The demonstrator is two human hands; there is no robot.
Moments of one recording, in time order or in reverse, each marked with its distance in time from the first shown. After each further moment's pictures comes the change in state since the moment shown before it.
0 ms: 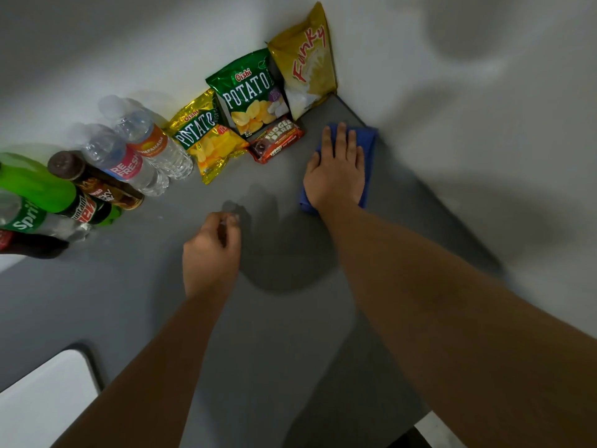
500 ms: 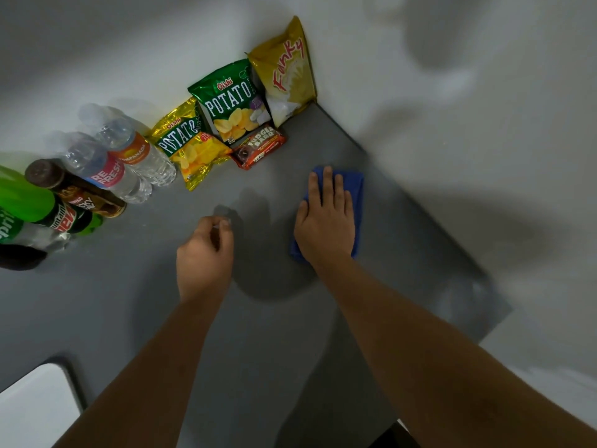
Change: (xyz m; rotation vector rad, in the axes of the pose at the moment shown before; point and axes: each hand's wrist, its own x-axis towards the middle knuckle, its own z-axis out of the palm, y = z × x) left_hand -0.004 0.011 0.008 -0.036 -0.038 -0.014; right_hand -0.084 0.025 0.012 0.009 0.032 -0.054
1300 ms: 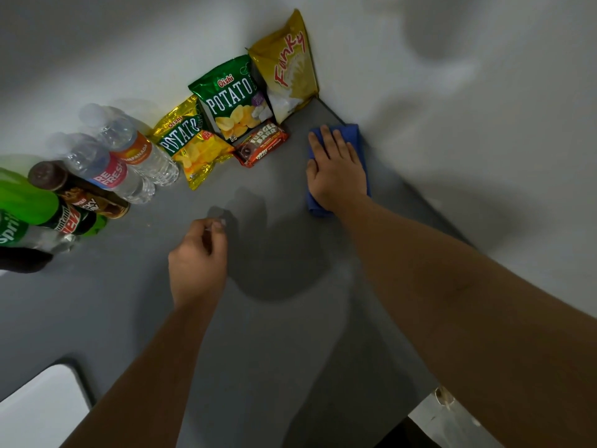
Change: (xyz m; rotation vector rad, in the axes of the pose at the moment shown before) left_hand -0.001 -0.009 -0.014 -0.020 0.030 -0.010; right_hand 0.087 0.019 -0.023 -0.016 -0.036 -0.200
